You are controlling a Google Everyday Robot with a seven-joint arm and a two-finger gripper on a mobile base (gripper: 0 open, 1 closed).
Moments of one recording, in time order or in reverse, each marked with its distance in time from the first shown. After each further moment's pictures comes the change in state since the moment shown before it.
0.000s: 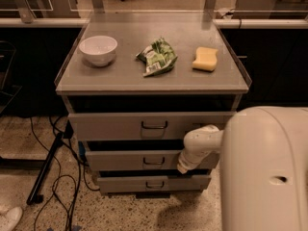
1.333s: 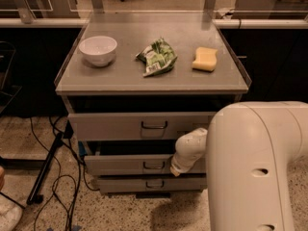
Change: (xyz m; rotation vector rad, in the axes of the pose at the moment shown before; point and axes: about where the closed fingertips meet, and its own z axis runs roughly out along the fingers) arm -0.013 0.026 0.016 -0.007 -0.001 -0.013
